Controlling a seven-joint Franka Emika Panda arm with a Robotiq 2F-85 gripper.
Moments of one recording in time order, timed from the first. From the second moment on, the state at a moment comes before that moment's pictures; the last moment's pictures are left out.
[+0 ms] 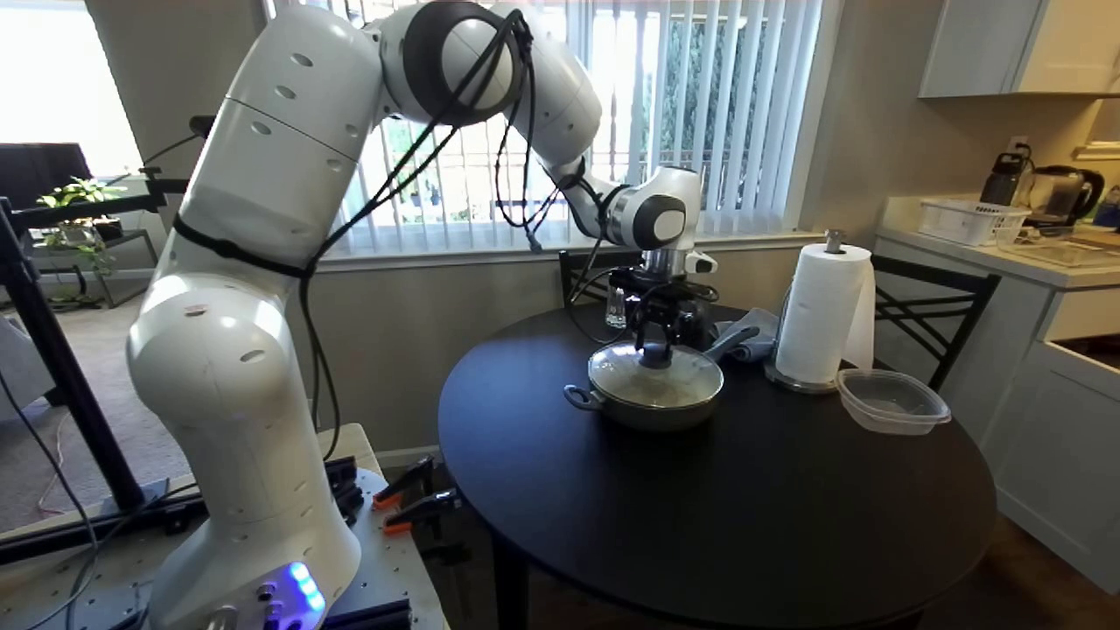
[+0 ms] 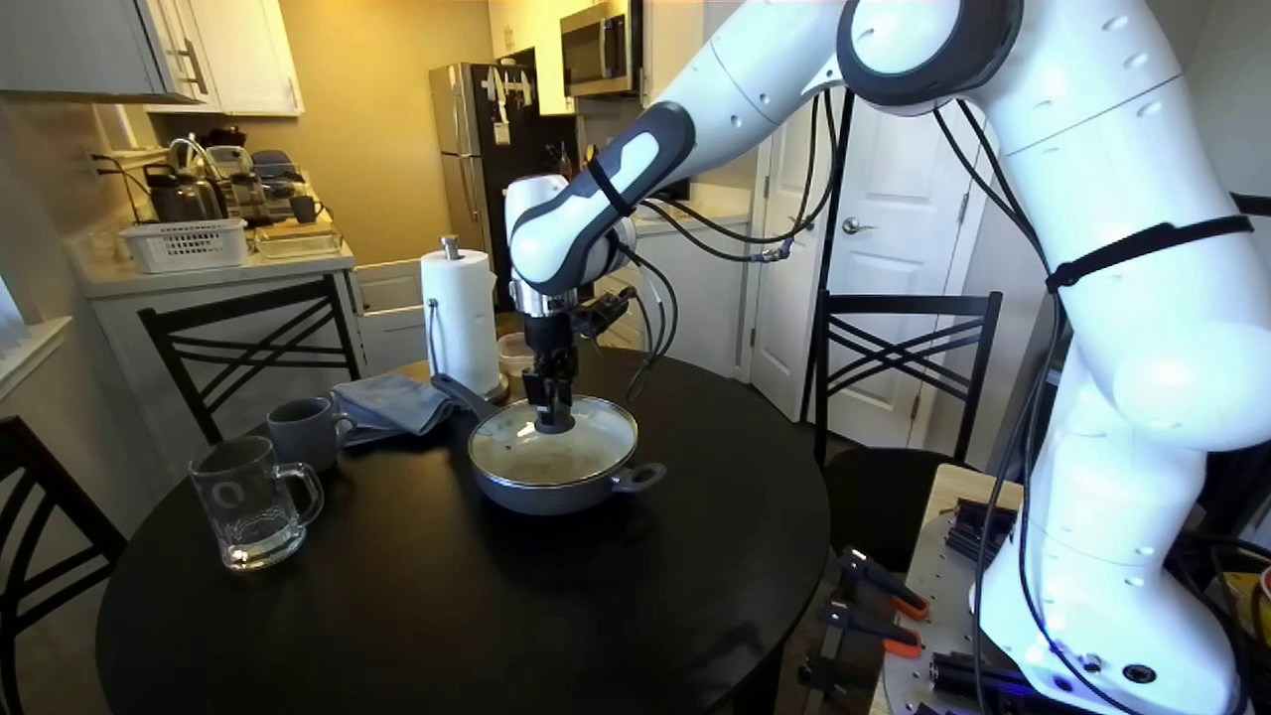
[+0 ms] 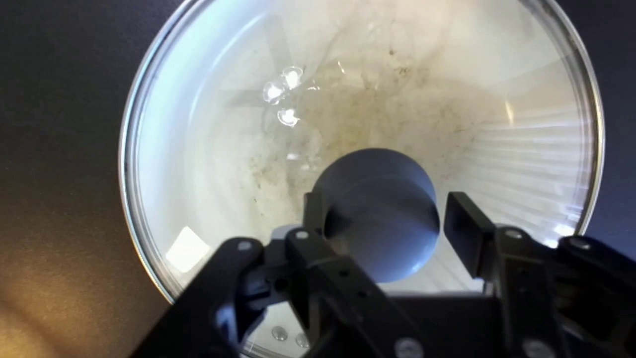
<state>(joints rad) 0.01 0.55 0.09 -1.76 -0.04 2.27 -0.19</state>
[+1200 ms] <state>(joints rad) 0.05 0.52 0.10 -1.74 -0.04 2.22 -0.19</state>
